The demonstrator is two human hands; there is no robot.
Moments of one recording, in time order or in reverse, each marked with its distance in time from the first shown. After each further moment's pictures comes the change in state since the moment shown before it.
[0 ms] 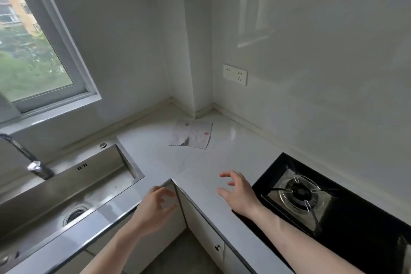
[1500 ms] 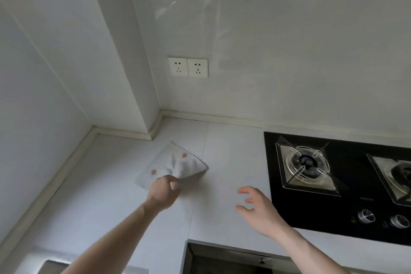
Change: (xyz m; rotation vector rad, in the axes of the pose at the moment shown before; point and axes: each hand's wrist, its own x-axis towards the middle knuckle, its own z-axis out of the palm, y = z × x) left_hand 0.416 -0.064 -0.031 0.292 -0.418 0.427; right_hand 0.154 -0.033 0.118 0.066 0.460 0.545
